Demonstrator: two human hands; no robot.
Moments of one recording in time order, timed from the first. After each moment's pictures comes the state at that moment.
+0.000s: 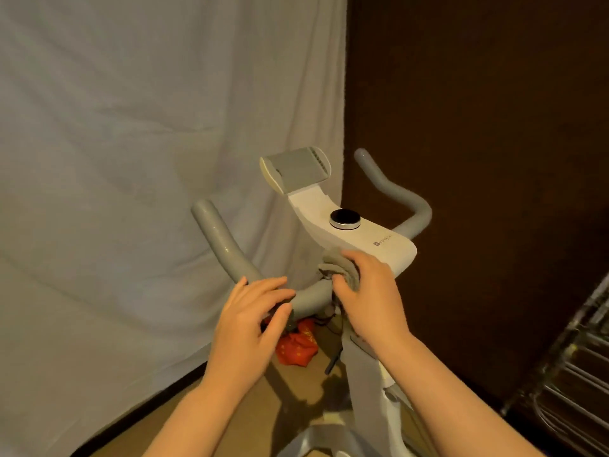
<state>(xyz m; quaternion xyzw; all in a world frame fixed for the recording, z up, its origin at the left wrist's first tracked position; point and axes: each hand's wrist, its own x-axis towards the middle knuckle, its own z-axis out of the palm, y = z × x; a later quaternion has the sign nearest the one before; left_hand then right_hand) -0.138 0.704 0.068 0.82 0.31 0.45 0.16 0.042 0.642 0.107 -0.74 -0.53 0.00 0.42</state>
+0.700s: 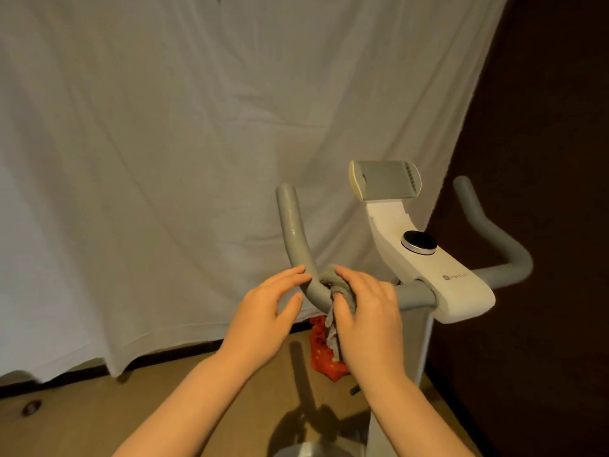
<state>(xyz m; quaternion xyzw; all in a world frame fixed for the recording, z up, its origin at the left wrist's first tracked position) -0.153 0.678 0.076 0.73 0.47 0.44 0.23 0.005 0.648 0.094 -0.62 -0.67 0.01 0.41</state>
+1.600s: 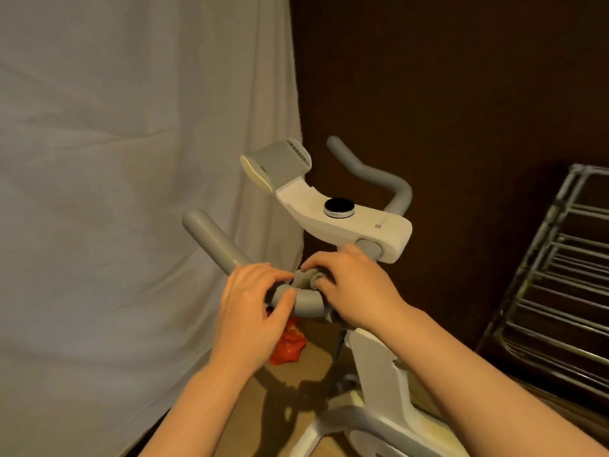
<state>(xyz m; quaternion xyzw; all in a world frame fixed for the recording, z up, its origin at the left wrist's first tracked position) -0.159 0.762 0.083 0.86 0.26 0.39 0.20 -0.016 0.665 0.133 -0.80 -0.55 0.01 0.23</state>
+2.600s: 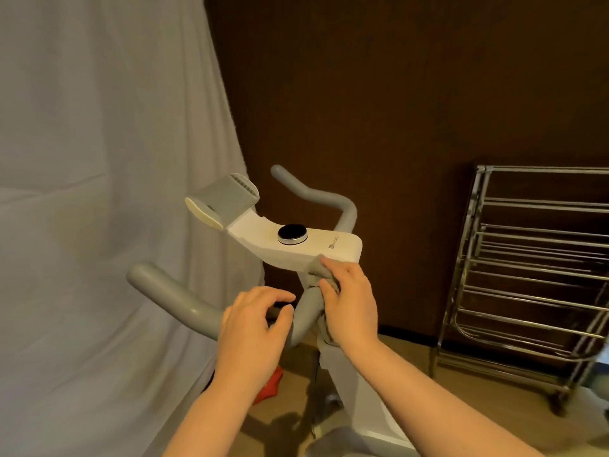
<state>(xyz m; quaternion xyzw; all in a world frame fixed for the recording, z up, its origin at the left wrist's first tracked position) -0.121 0.751 0.105 0.88 0.21 0.34 0.26 0.012 0.663 0.085 -0.81 -0.31 -0.06 0.50</state>
